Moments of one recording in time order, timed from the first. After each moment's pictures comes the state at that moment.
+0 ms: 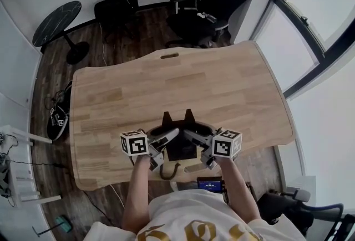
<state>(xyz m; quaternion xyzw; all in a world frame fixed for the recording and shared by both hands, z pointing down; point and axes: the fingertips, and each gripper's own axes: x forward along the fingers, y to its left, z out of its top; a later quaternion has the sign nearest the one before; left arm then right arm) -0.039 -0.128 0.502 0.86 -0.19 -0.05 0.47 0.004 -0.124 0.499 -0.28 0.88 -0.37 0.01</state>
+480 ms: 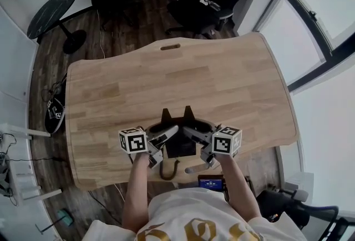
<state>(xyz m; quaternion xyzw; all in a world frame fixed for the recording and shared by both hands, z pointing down) -0.046 -0.163 0.541 0.84 -0.20 -0.04 0.50 -0.003 -0.160 0.538 -0.28 0.87 -0.41 -0.01</state>
